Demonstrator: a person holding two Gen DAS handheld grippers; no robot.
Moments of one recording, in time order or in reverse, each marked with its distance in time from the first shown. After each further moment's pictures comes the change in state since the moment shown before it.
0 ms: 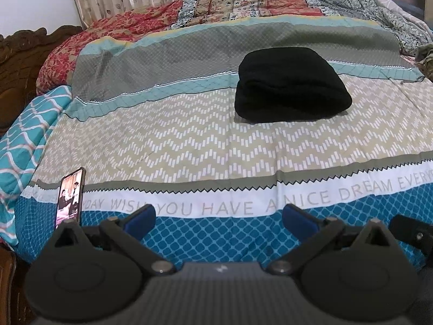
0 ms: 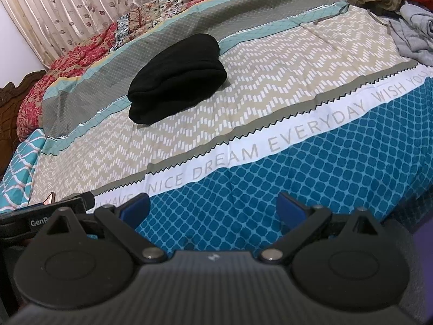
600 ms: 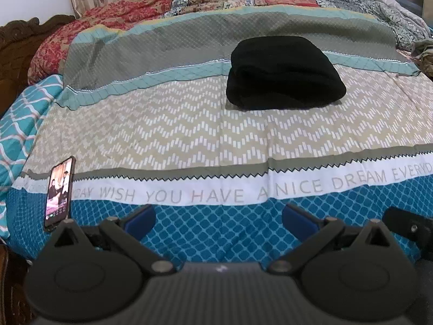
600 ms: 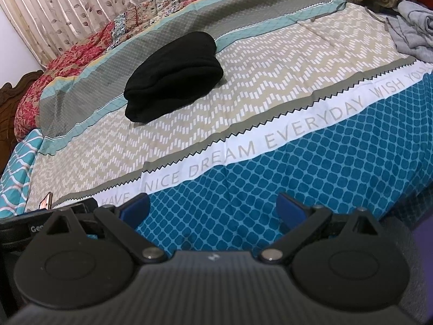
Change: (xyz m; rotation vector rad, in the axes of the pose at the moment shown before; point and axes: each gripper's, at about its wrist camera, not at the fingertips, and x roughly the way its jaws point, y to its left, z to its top) left arm 0.006 -0.003 -0.004 -0.010 0.056 -0.047; right arm 0.003 0.000 -0.004 0.010 0.000 -0.013
